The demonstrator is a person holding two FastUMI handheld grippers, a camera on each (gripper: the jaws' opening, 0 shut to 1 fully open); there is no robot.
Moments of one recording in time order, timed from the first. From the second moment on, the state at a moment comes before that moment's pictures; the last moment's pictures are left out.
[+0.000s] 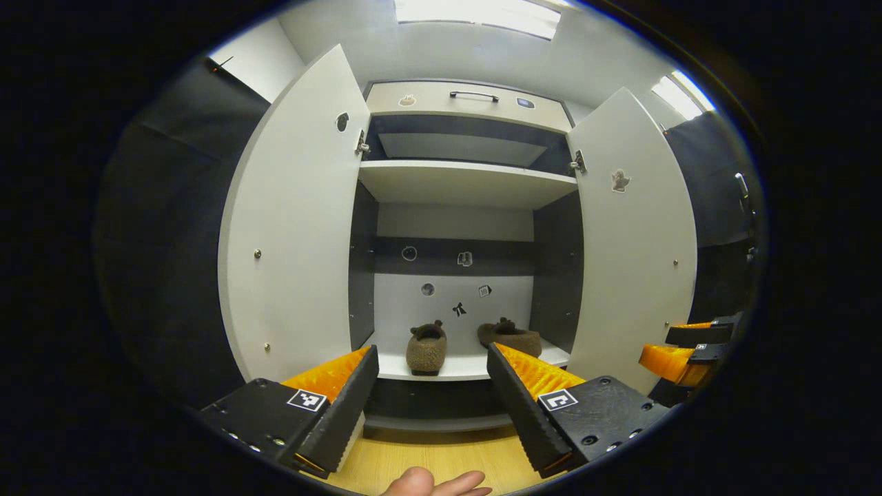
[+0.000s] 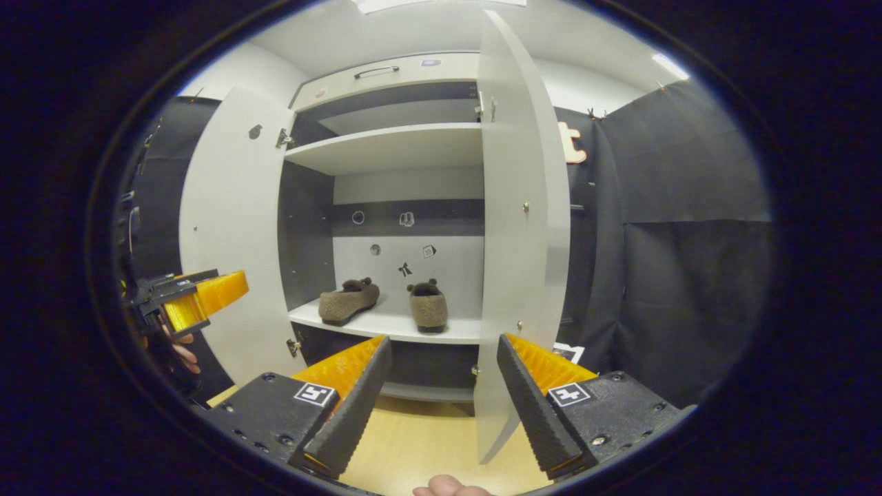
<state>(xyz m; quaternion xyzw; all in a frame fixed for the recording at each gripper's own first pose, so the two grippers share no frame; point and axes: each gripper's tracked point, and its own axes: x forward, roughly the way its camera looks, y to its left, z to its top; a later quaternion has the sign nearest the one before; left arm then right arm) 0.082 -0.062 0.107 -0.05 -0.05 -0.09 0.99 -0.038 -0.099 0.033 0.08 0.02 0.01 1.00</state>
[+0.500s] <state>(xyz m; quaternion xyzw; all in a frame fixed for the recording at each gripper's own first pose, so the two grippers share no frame) 0.099 -0.077 0.078 -0.06 0.01 -0.10 0.99 -0.068 -0.238 0.012 -0.01 0.03 -0.11 0.99</state>
